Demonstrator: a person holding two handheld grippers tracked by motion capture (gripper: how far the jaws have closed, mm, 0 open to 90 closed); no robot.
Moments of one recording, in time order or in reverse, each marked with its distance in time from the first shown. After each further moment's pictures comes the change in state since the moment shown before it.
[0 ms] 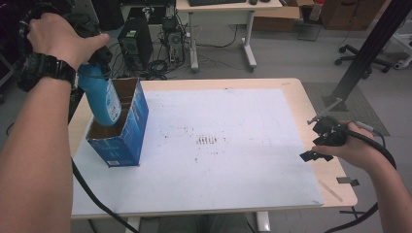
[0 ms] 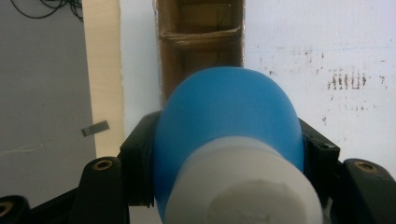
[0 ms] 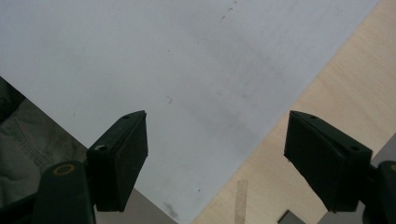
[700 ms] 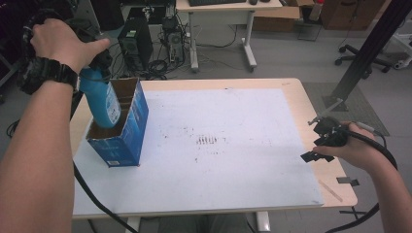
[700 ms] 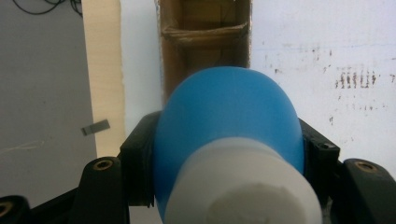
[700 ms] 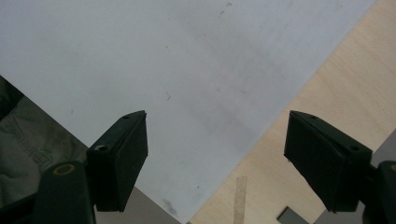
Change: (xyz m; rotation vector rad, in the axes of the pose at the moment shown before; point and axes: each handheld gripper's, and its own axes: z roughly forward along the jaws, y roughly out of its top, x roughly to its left) left arm 0.003 0.002 0.013 0.008 0.002 0.000; right arm -0.001 -0.002 0.000 0.007 -0.002 0.003
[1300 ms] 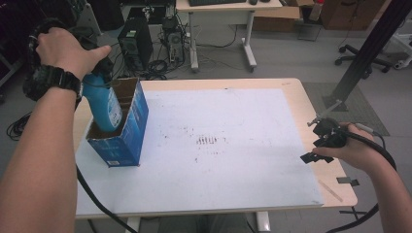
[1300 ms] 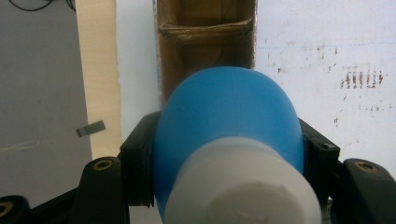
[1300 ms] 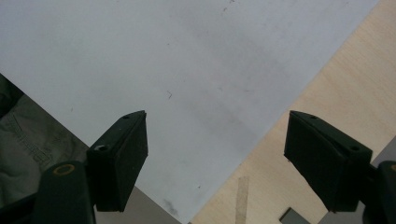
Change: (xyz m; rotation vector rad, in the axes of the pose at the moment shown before) left arm 0.002 0.000 0.018 0.017 -0.006 -0.002; right arm 0.000 -0.002 0.004 0.004 0.007 -0.004
